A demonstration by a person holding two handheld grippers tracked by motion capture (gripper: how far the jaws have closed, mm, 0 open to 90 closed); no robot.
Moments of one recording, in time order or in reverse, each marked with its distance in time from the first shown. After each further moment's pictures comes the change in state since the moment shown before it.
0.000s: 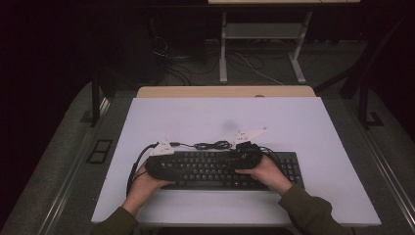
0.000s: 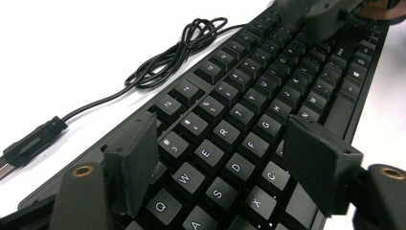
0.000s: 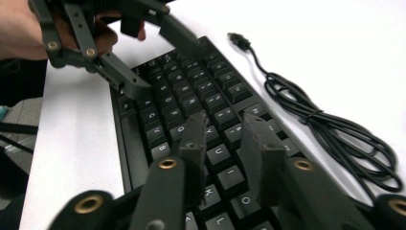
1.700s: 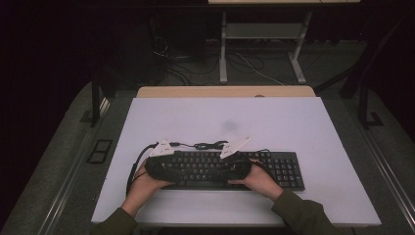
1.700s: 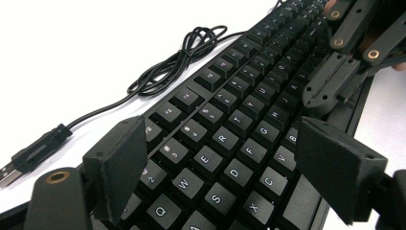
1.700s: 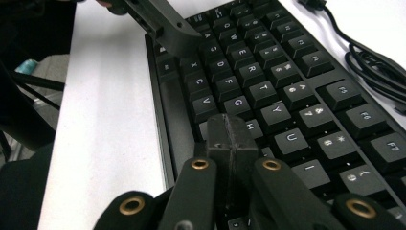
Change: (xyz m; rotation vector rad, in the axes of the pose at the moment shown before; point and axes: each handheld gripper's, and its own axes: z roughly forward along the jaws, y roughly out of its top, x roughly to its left) left arm -0.003 0.002 -0.002 -0.020 0.010 0.011; right arm 0.021 -0.007 0.028 0.123 0.102 -0.079
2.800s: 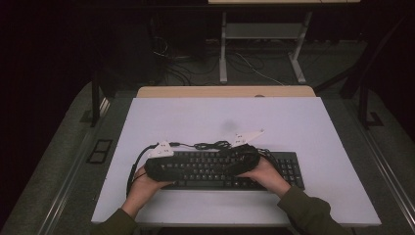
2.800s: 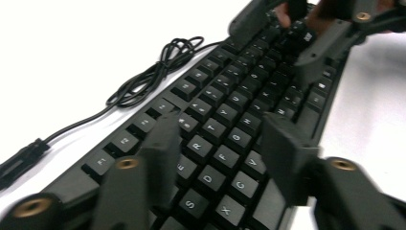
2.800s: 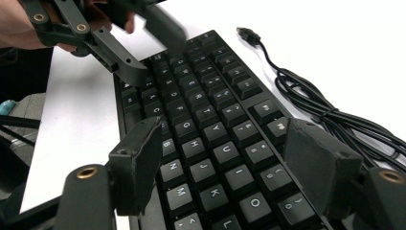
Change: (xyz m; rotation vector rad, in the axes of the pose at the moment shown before) left arm -0.008 0.004 -0.007 -0.017 -0.074 0.025; right arm -0.020 -0.002 -0.023 -0.122 -0.079 0.063
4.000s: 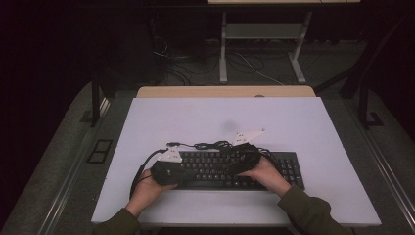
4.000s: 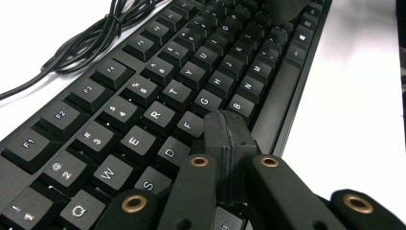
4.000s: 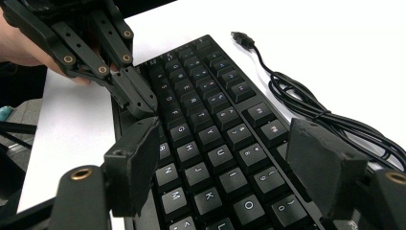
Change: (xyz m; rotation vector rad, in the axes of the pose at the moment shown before) left arm -0.004 -0.006 0.017 0.157 -0.089 0.044; right arm -0.002 0.001 -0.001 -0.012 -0.009 0.011
